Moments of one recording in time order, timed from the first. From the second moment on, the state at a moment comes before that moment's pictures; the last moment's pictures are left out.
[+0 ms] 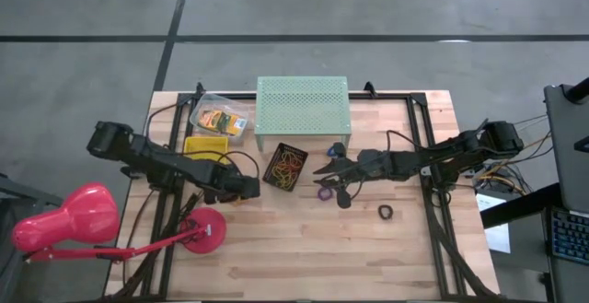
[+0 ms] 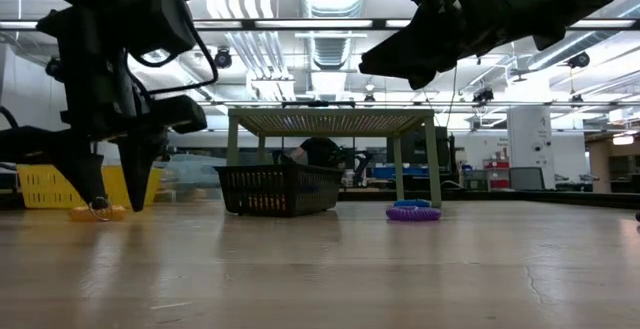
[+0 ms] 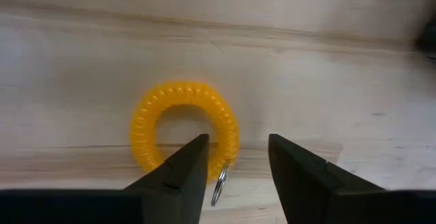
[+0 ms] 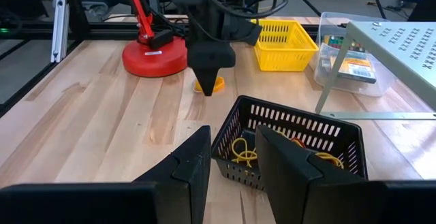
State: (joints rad) left arm -0.18 1.45 0.63 -0.51 -0.03 -1.84; right arm 0.08 1.41 0.60 0.50 0.06 0.05
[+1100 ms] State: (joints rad) left arm -0.17 1.28 0.62 -0.57 -0.14 -1.69; right arm 0.08 1.41 0.60 0.50 0.06 0.05
